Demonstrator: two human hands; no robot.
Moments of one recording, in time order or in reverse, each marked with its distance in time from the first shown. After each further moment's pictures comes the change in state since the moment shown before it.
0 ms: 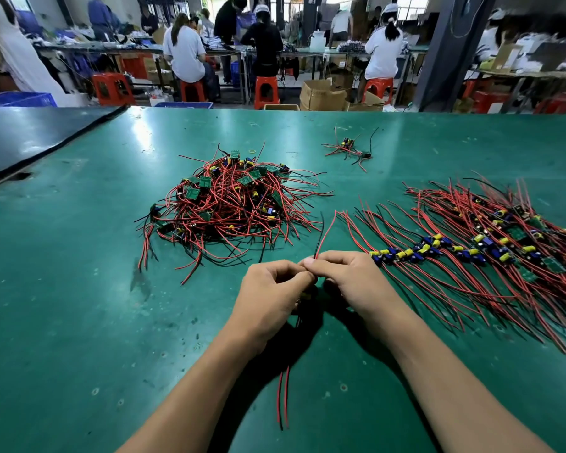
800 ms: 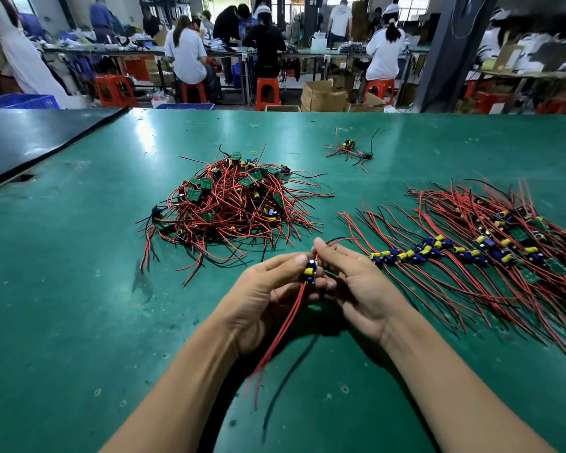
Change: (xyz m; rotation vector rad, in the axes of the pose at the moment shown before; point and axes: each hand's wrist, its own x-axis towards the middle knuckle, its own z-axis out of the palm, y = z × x) left_hand 0.009 -0.002 -0.015 -0.383 -0.231 -0.134; right_hand -0.002 -0.009 0.006 0.452 -0.077 0.069
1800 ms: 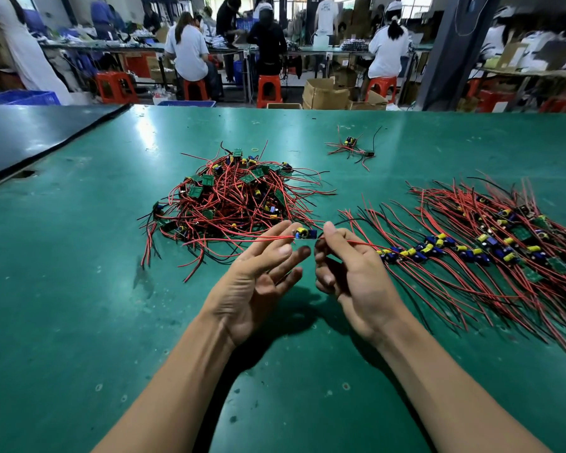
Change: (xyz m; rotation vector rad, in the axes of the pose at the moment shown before) left_hand -0.002 0.005 -0.002 -0.323 0.118 0.099; right_hand -0.001 0.003 0.007 -0.005 0.006 -0.242
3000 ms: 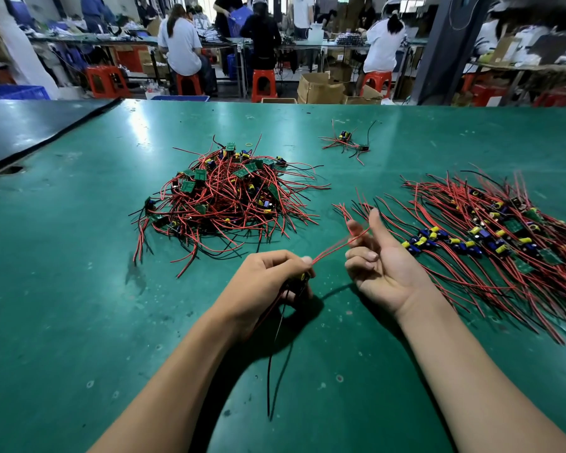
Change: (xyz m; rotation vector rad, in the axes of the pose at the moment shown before) left_hand 0.000 -0.011 0.011 0.595 -0.003 -0.004; right_hand 0.021 -0.022 -0.044 0.474 0.251 0.332
